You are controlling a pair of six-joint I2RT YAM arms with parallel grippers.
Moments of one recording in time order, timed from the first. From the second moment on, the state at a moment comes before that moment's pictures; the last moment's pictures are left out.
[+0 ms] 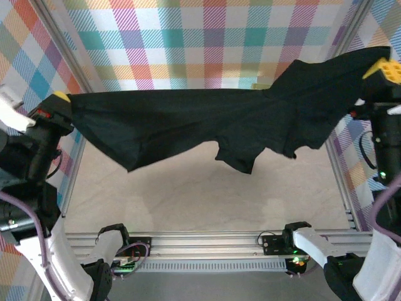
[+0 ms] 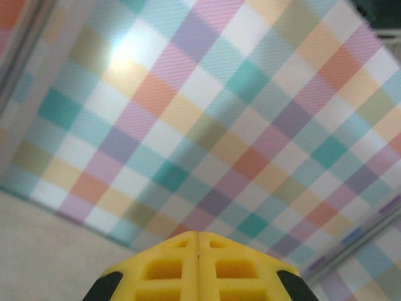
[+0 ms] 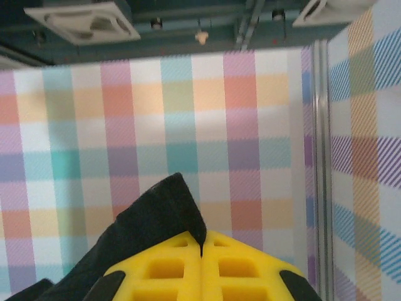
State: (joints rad) left arm 0.26 0.93 1.89 -0.86 0.27 -0.67; right arm 0.15 0.98 2.06 -0.65 0.11 0.00
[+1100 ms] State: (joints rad) left arm 0.24 1.85 1.56 -0.65 0.21 -0.64; right arm 0.15 1.80 1.74 -0.46 -0.14 0.02
